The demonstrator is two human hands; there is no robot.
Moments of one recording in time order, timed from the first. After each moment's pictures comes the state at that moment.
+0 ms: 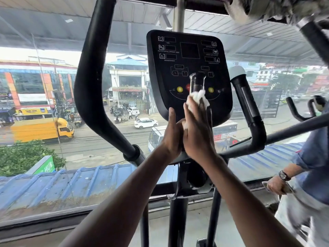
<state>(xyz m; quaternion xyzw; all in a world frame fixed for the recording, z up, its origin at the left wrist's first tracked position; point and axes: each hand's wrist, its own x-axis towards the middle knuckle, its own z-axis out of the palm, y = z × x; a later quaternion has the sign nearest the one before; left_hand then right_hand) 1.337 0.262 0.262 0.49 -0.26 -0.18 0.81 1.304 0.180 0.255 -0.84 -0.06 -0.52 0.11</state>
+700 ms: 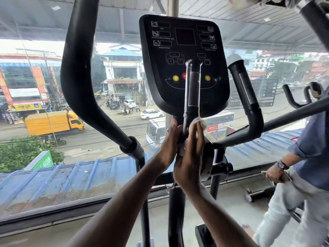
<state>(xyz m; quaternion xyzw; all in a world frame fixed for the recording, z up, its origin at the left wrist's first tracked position) 1.315 0.278 0.214 0.60 -0.39 -0.10 0.70 1.284 0.216 0.166 -0.74 -0.06 -0.60 0.30</state>
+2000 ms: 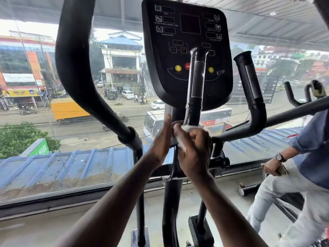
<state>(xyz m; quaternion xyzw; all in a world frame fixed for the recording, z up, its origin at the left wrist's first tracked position) 1.326 0.288 0.199 0.59 -0.33 -0.08 0.73 1.280 0.188 0.165 -0.78 -0.07 -0.62 0.11</state>
